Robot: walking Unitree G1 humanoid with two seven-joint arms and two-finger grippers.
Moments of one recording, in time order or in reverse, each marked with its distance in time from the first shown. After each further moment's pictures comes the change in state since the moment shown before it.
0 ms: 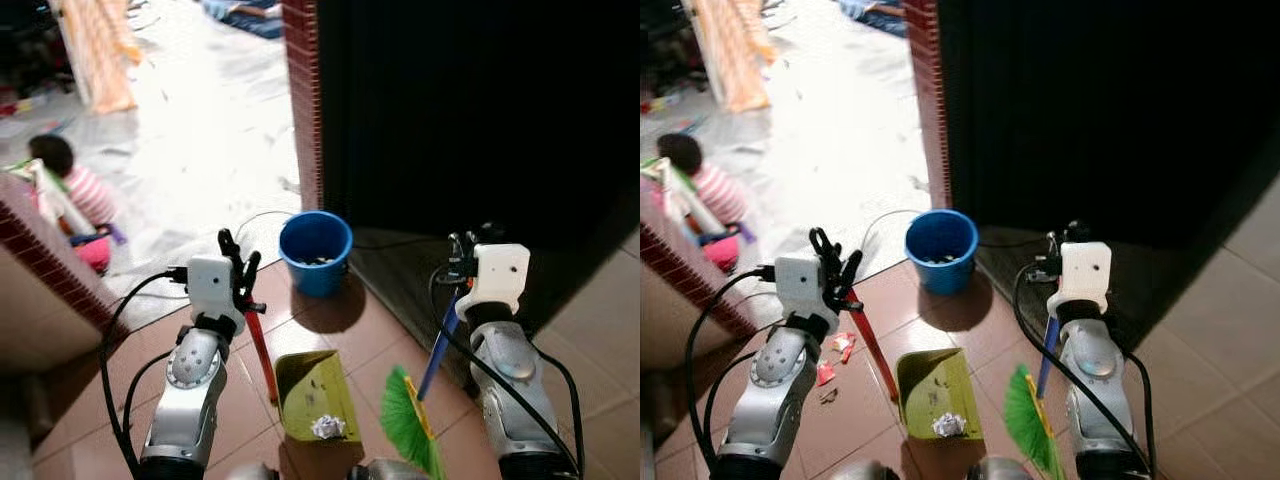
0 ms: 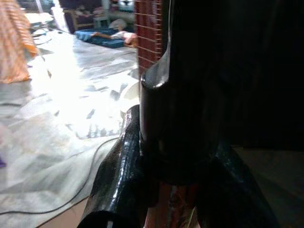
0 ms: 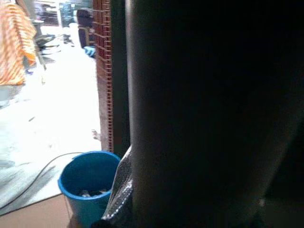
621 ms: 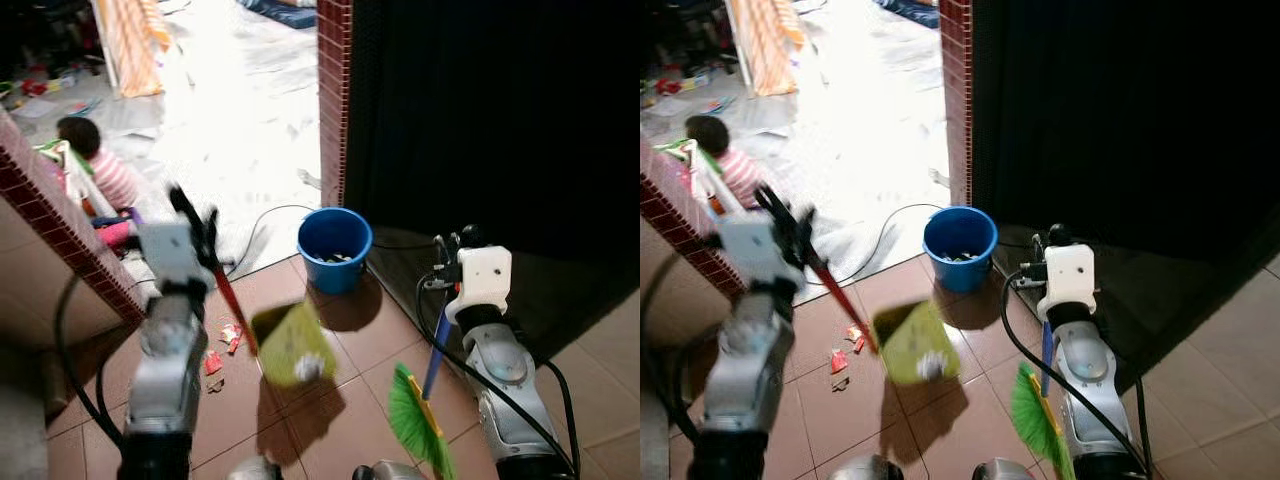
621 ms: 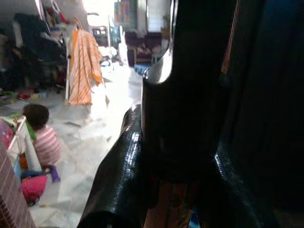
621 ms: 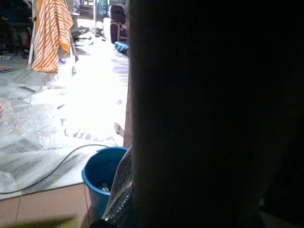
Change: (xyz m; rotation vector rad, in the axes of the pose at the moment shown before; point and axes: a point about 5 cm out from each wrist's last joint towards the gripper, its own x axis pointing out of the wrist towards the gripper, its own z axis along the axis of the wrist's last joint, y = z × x) left arm 0.017 0.024 0.057 -0.023 -0.185 0.169; right arm -0.003 0.007 -0.005 -0.052 0.002 0.063
